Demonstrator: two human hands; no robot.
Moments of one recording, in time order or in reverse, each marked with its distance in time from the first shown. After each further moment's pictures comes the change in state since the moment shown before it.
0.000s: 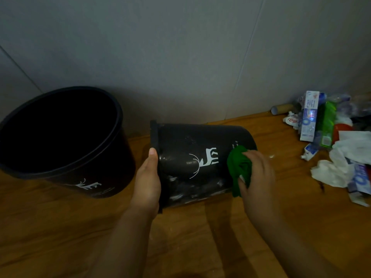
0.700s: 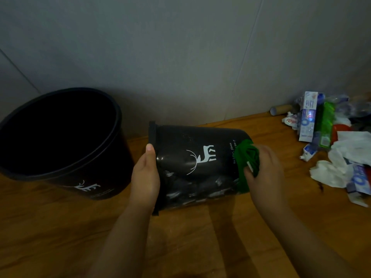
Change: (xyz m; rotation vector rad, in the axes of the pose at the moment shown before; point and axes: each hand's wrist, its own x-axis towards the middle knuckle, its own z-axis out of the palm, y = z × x) left_hand -0.007 0.016 0.003 0.221 0.084 0.214; right_hand 0.026 0.003 -0.014 -0.027 -0.011 0.045
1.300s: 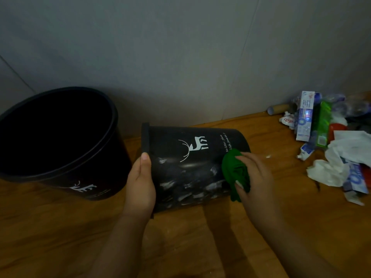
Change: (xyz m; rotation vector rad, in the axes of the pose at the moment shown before) left_hand -0.010 -0.012 -0.004 -0.013 0.017 0.068; right_hand -0.027 0.003 0.001 0.049 -0.097 -0.151
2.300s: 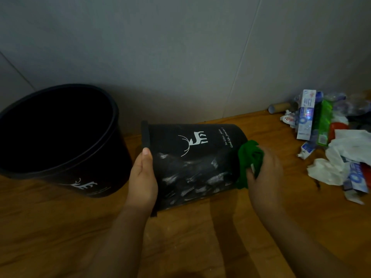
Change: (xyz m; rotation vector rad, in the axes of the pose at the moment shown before) left_hand 0.004 0.002 0.003 0.016 -0.003 -0.032; right_hand 0.017 0.003 0.002 -0.007 0.170 0.290
